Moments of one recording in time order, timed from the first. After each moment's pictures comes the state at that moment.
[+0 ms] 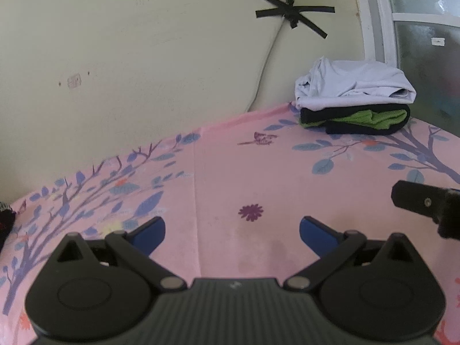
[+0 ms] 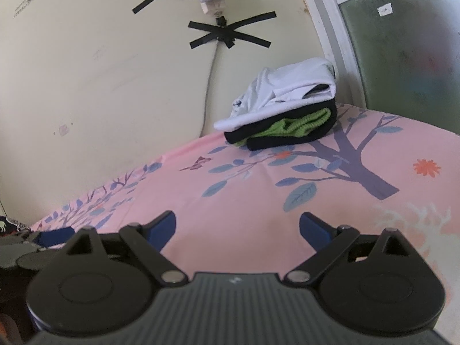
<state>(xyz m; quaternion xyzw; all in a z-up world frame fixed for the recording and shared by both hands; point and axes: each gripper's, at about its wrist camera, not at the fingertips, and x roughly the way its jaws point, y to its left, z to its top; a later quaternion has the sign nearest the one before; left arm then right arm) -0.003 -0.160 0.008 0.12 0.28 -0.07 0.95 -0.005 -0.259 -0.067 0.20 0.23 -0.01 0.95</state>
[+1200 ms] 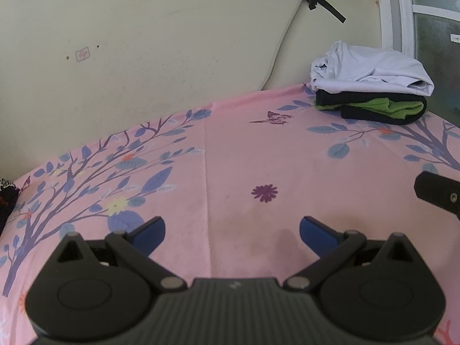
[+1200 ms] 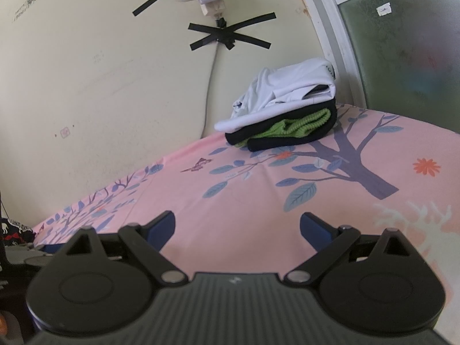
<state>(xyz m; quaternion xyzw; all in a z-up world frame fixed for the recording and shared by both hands) 0.006 -0.152 0.004 0.11 0.32 -0.04 0.94 -0.007 -0.259 -0.068 0.20 0.22 0.00 0.95</state>
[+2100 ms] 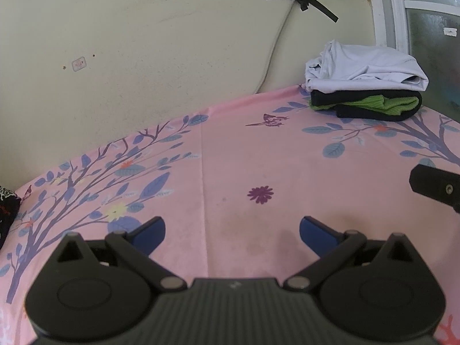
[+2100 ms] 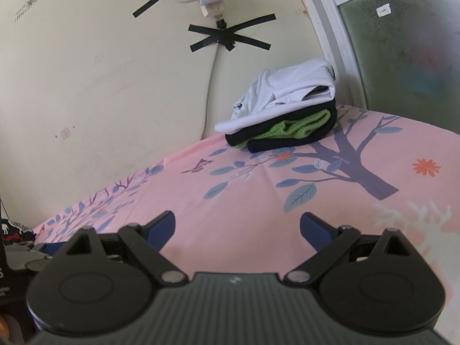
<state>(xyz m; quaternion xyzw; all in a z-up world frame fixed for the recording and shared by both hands) 0.001 -0.155 0.003 0.13 0.31 -0.05 0.94 -0.008 -0.260 -0.067 0.21 0.22 0.00 0.95</state>
